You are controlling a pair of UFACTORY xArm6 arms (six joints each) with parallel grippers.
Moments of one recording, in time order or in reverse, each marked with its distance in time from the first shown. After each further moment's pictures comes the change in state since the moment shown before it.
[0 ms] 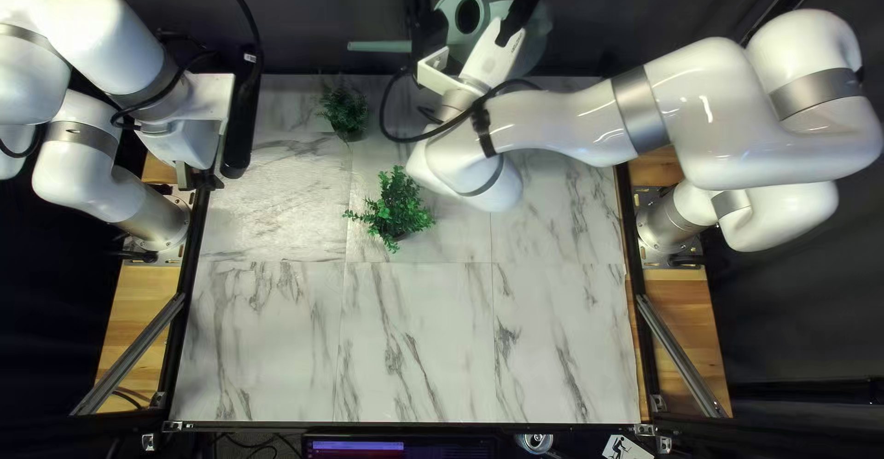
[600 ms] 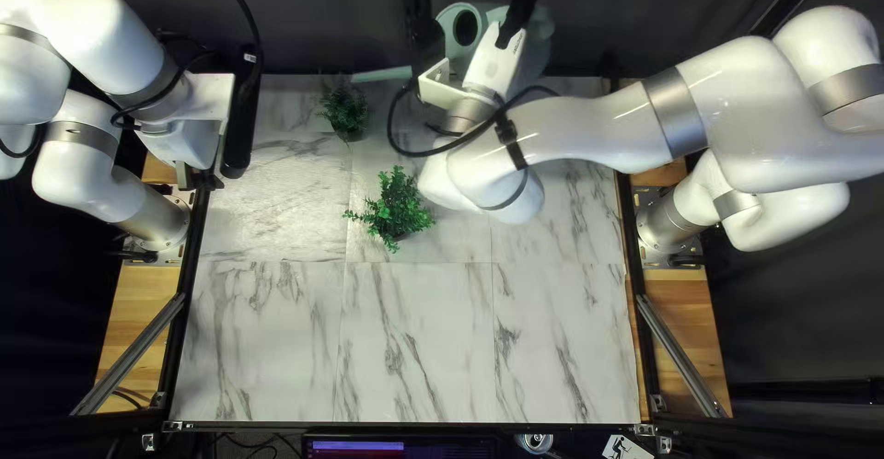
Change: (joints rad) left arm 0.000 0.000 0.000 0.000 0.000 0.000; right arm 0.057 -0.004 -0.015 -0.045 -0.021 -0.122
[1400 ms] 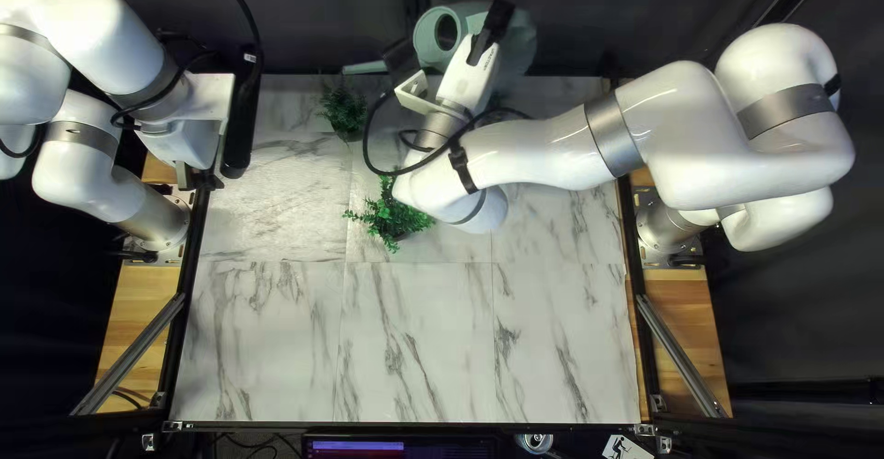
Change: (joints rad) left arm 0.000 0.000 0.000 0.000 0.000 0.000; right arm -0.011 0.112 -0.062 -0.050 0.070 0.009
